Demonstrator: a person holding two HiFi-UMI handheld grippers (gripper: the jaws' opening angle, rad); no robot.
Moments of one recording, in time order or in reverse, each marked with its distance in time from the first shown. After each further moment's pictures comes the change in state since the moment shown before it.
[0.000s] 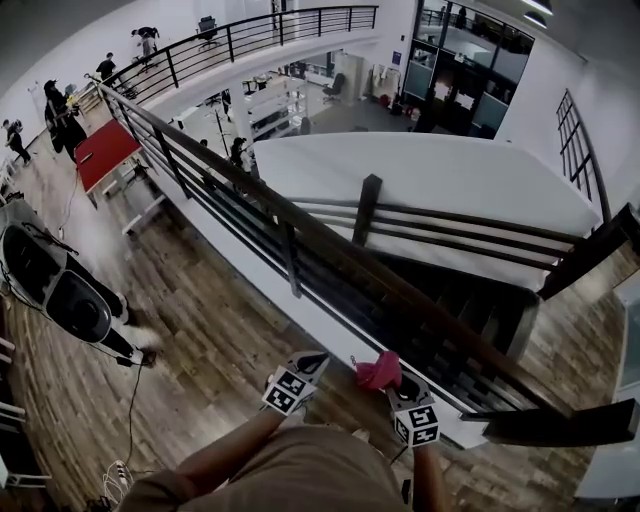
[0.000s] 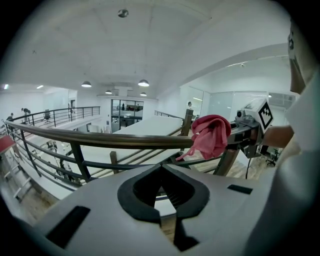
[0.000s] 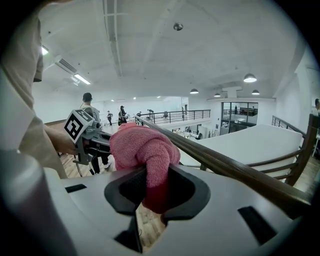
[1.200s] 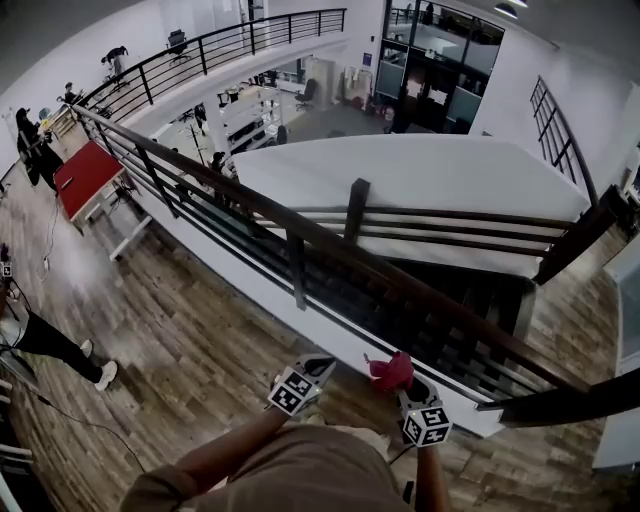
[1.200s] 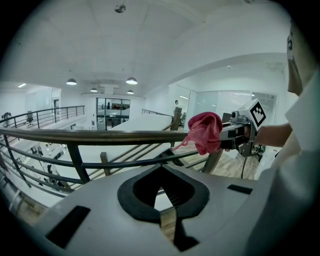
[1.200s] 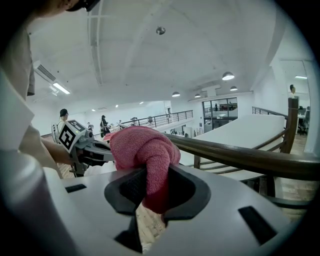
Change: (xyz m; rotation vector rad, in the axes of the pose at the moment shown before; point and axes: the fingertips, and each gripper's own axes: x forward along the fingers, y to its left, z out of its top) left arm -0.041 0.097 -0.030 0.083 0.018 -0.160; right arm 0.070 0.066 0.017 0.177 -0.063 -0.162
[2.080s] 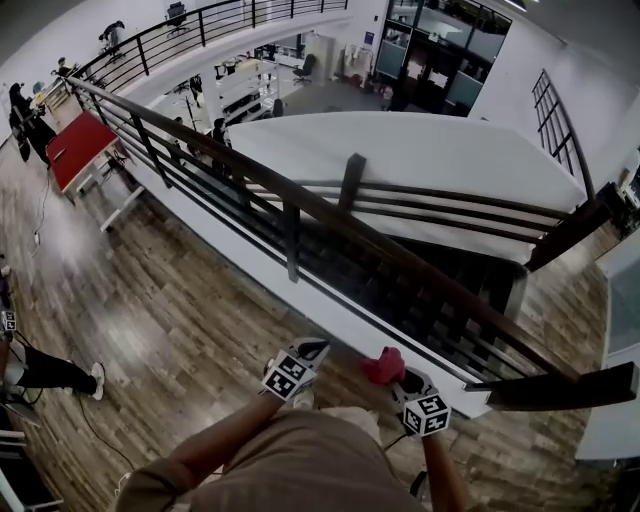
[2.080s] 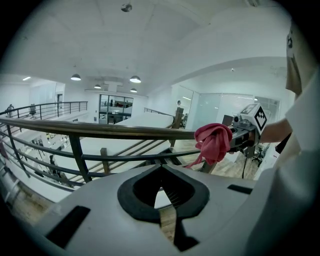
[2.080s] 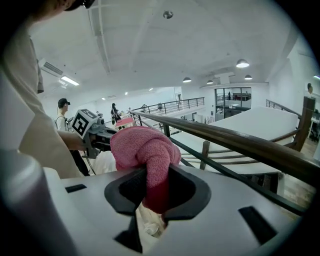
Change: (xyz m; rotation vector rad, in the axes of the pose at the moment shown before) left arm -0.012 -0.041 -0.037 -0.057 0.004 -0.001; right arm -0.045 0.023 -0.065 -0.052 0.164 0.120
